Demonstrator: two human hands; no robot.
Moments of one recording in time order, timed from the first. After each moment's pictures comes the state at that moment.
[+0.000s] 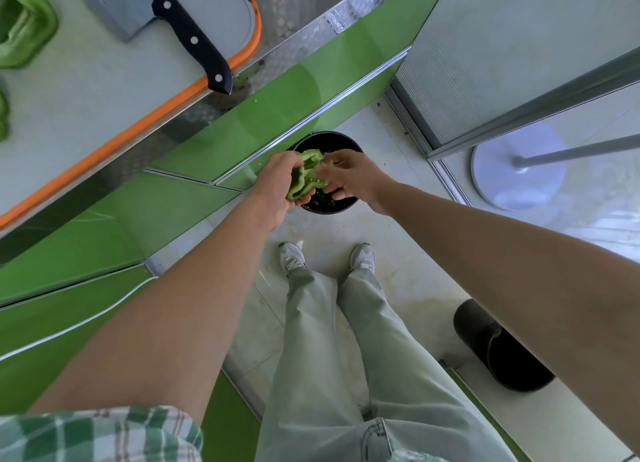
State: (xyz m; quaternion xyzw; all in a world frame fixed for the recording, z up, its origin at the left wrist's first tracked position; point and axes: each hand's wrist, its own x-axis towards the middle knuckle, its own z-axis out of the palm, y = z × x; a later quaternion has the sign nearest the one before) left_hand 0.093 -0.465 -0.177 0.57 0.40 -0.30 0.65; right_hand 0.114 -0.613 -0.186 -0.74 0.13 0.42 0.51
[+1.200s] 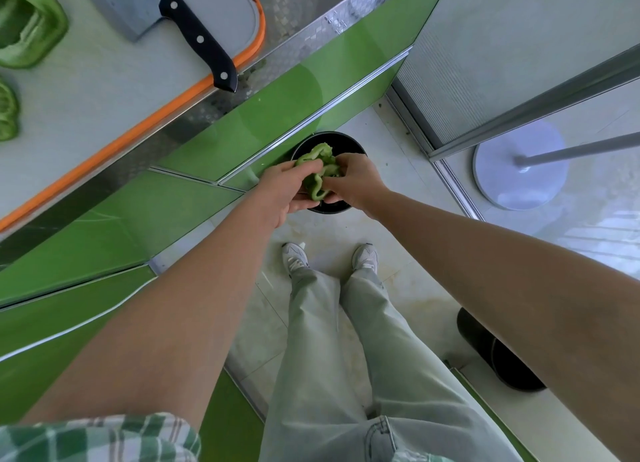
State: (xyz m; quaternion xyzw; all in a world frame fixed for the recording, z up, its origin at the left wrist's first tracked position) left_hand 0.089 -0.465 -0.168 0.58 0.39 -0.33 0.63; right_hand 0.101 -0.602 -0.188 -0.78 0.14 0.37 0.48
